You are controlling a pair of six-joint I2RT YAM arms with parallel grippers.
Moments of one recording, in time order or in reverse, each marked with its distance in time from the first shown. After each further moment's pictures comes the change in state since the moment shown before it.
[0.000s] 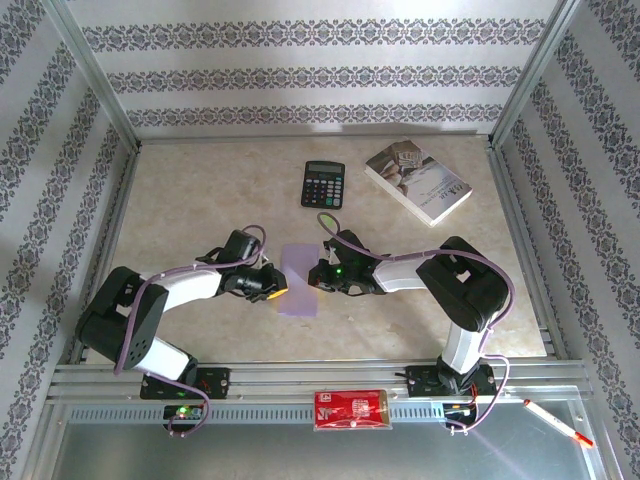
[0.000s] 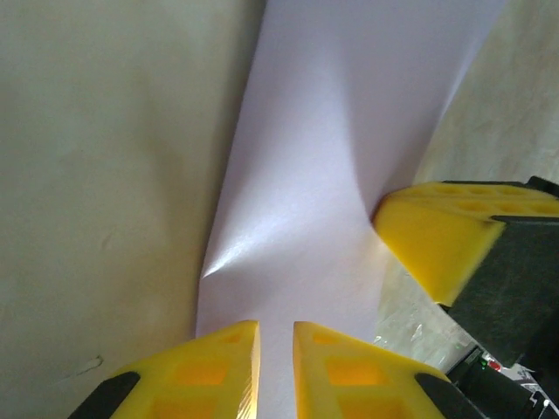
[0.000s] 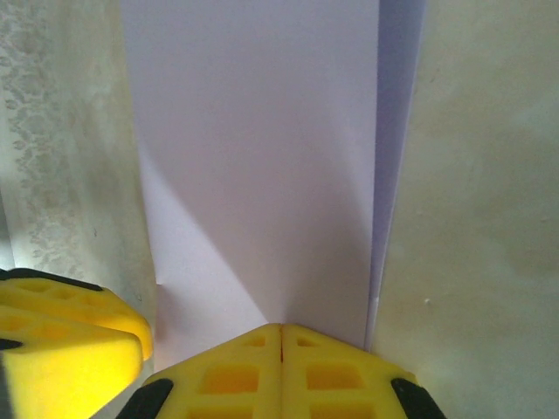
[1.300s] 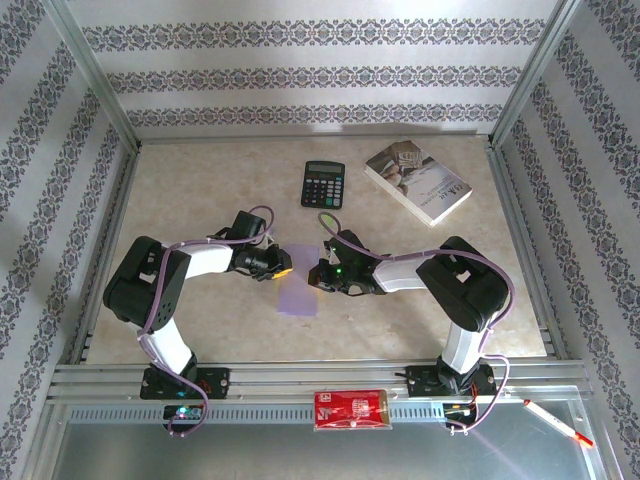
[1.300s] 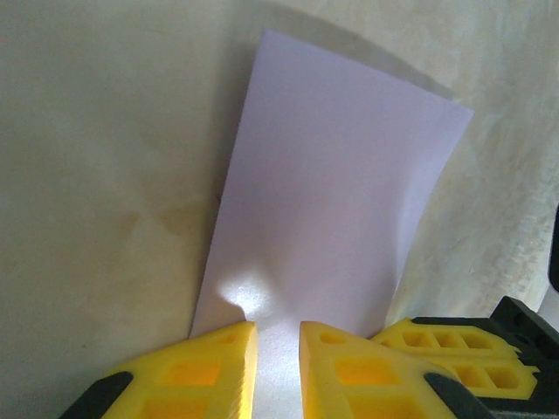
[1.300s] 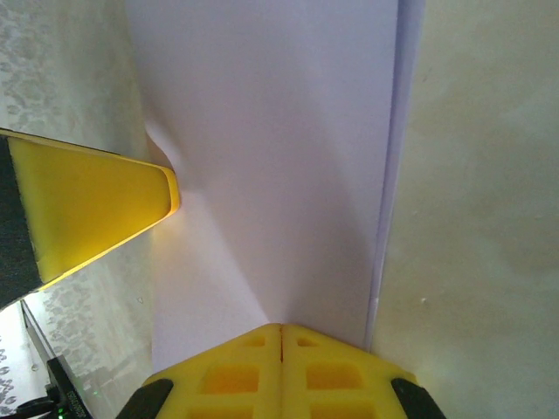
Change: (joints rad) left arm 0.069 0.225 0.206 0.014 0.003 0.096; right arm 0.000 0.000 0.000 0.001 0.000 0.015
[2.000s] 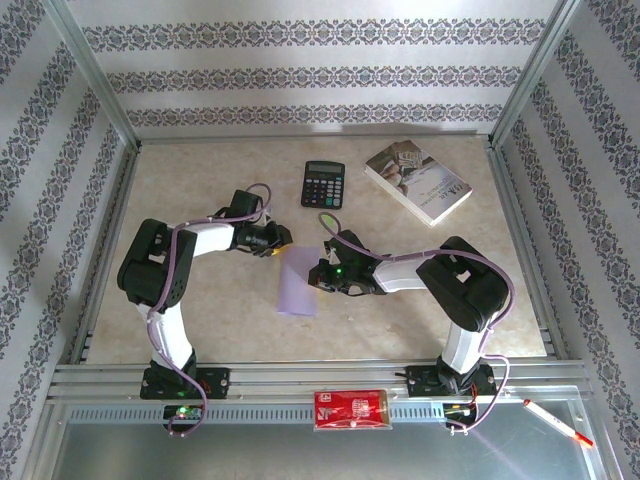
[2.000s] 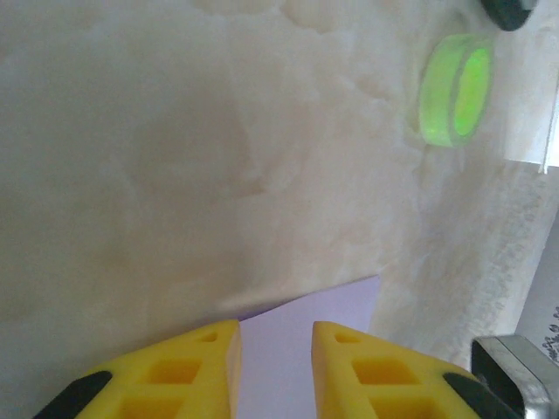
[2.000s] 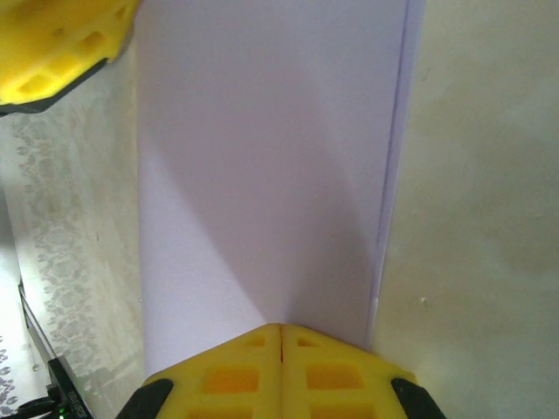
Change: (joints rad) left arm 0.085 0.130 0.196 0.001 0.027 0.026; right arm 0.000 0.000 -0.007 0.007 0.000 0.004
